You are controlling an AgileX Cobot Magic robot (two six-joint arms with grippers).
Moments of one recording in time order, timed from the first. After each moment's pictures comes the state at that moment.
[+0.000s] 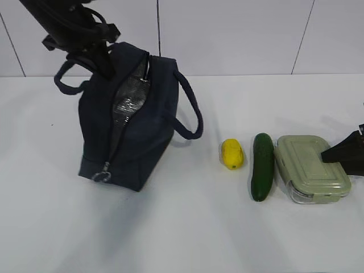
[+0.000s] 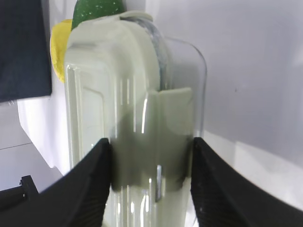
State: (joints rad) left arm -0.25 2.02 -1.90 -0.39 1.22 0.21; right arm -0.49 2.20 -1.29 0.99 1.25 -1.05
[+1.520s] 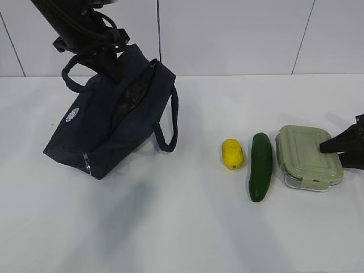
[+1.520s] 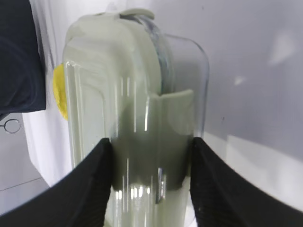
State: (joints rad) left arm -0.29 2.08 -1.96 -0.37 1.23 0.20; right arm -0.48 2.19 -1.29 1.08 1.19 -0.96
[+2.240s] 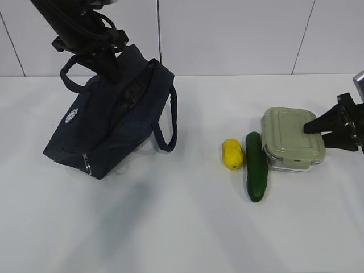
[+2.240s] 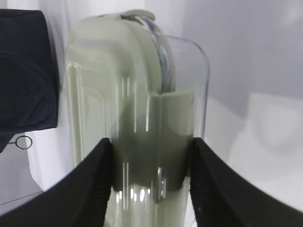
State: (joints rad) left arm -0.29 2.08 -1.96 -0.36 1.23 0.20; right arm -0.38 2.12 -1.31 1.13 1.14 -0.88
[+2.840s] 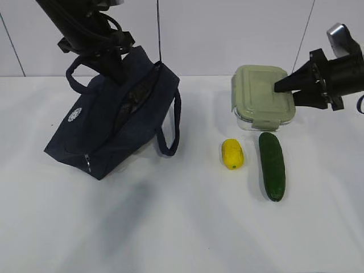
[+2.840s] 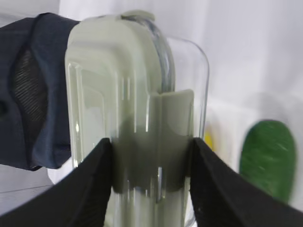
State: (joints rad) left arm -0.32 2.08 -1.96 -0.35 1.23 0.20; right arm -0.21 2.06 -1.47 1.19 1.15 -0.81
